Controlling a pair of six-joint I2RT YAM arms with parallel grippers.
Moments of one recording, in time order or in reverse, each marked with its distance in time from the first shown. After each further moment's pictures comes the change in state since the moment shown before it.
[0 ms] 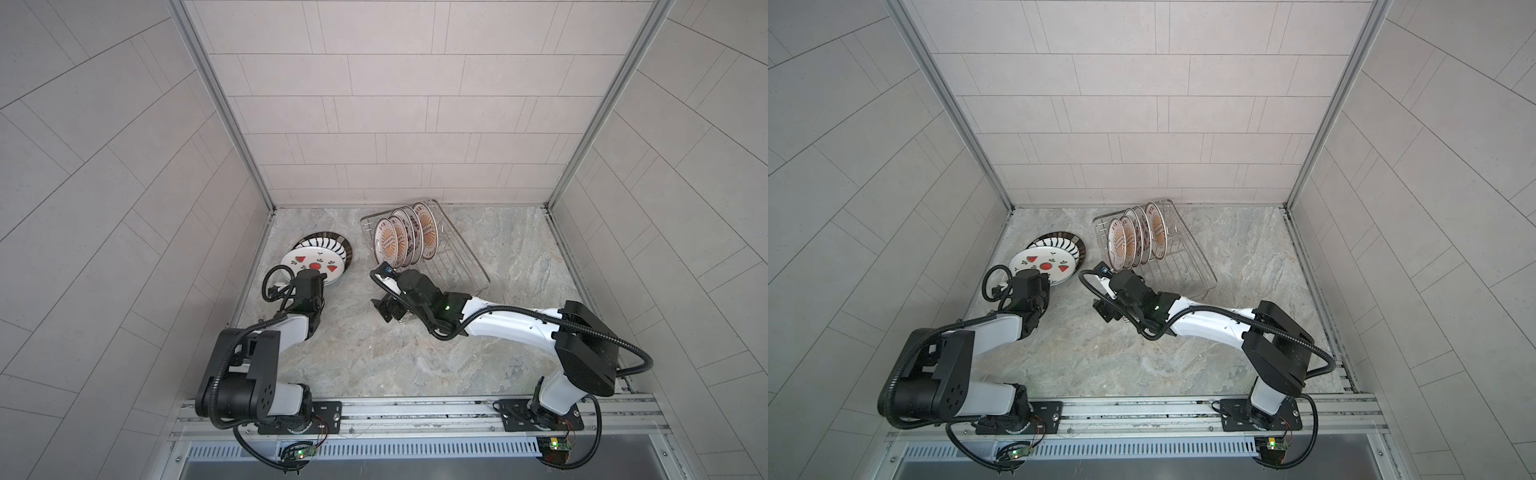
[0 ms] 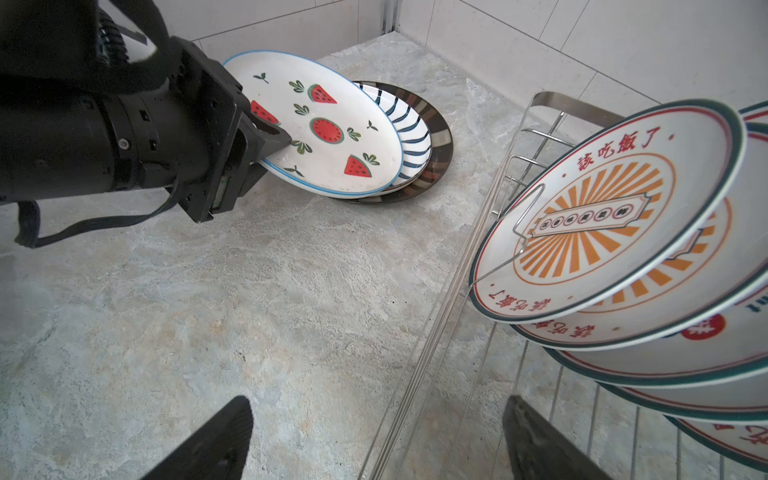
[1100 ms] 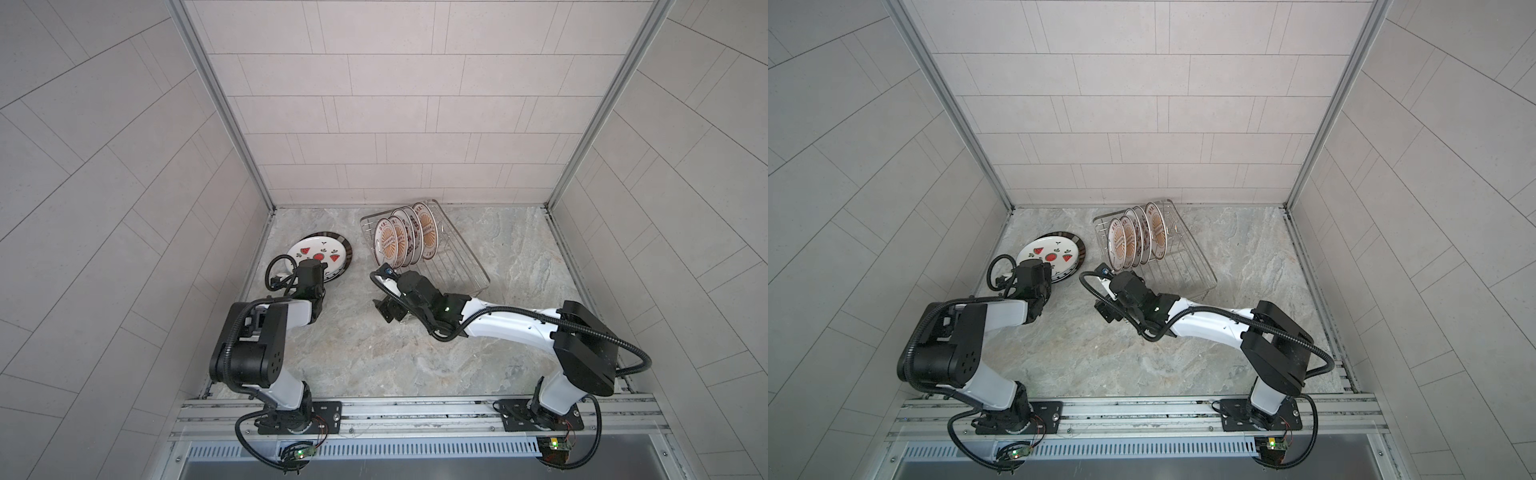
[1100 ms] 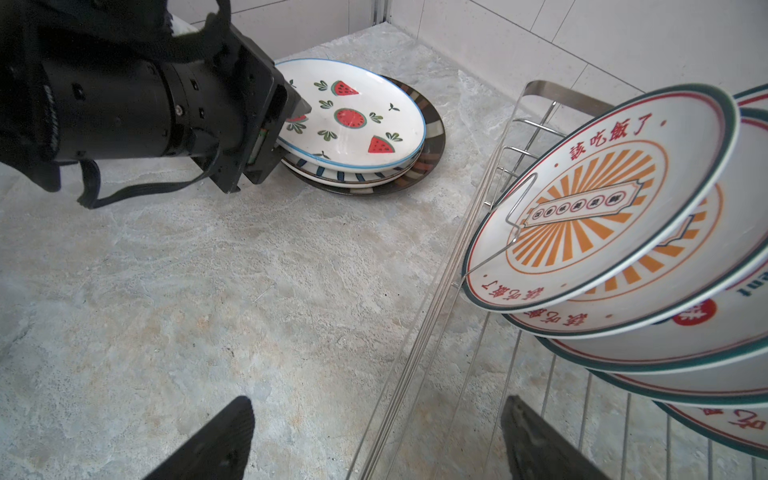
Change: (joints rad) left arm 0.026 0.175 0.114 0.063 -0.002 0.023; right arm 0.003 0.002 -0.016 0.007 0.021 0.000
